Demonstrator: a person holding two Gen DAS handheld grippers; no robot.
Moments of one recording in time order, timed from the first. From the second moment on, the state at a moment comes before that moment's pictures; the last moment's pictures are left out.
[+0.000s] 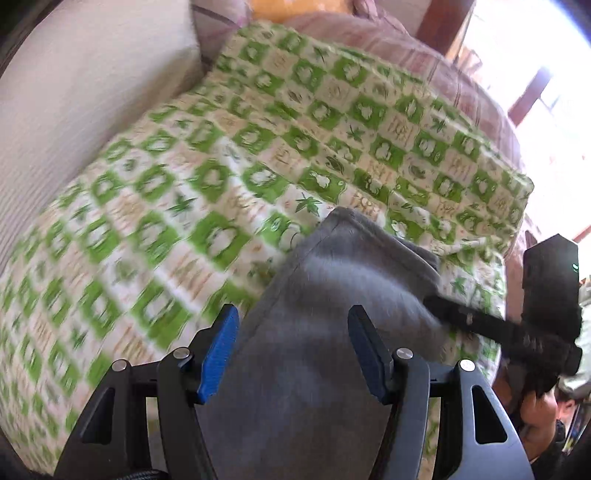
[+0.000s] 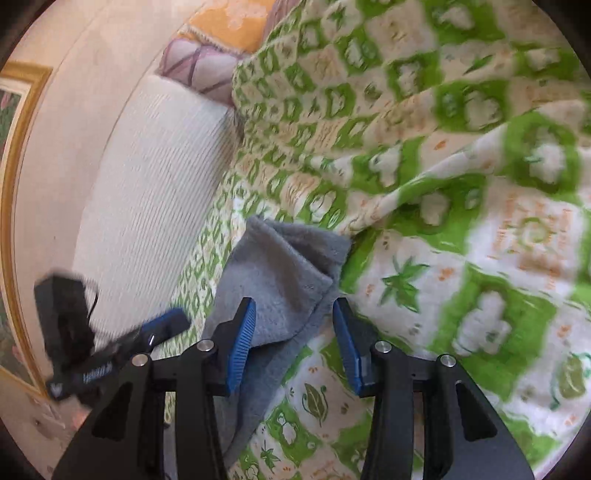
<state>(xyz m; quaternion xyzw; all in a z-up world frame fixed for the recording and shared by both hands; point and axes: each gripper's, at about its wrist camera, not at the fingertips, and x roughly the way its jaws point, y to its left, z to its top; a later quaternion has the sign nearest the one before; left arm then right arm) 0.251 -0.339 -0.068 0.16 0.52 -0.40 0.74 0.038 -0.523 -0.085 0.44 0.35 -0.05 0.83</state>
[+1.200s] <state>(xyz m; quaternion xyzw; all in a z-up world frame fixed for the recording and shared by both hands) 0.221 -0.278 0.015 0.06 0.42 -0.49 0.76 0.014 -0.449 0.013 0.36 0.20 0.13 0.90</state>
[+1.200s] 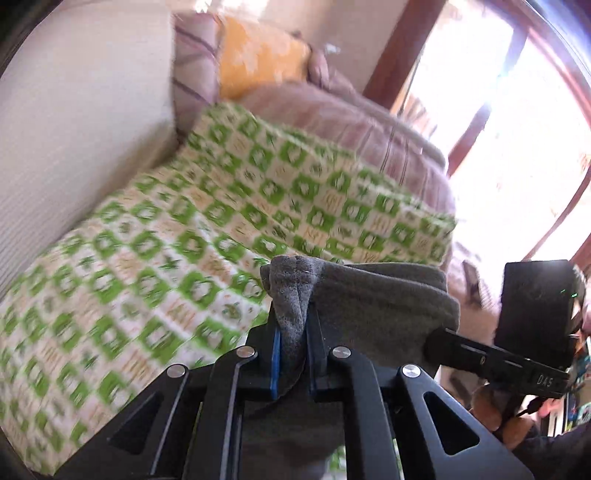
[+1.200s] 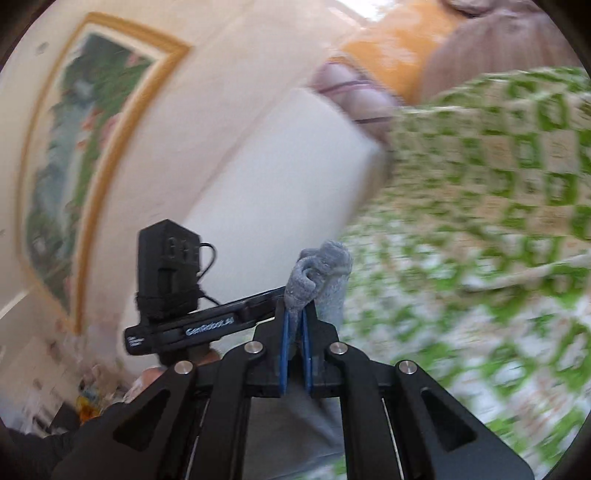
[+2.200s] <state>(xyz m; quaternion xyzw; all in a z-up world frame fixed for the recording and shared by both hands) 0.164 0.028 -0.071 -0.20 0.46 -0.32 0.81 0.052 -0.182 -0.058 0.30 0.40 0.37 0.78</state>
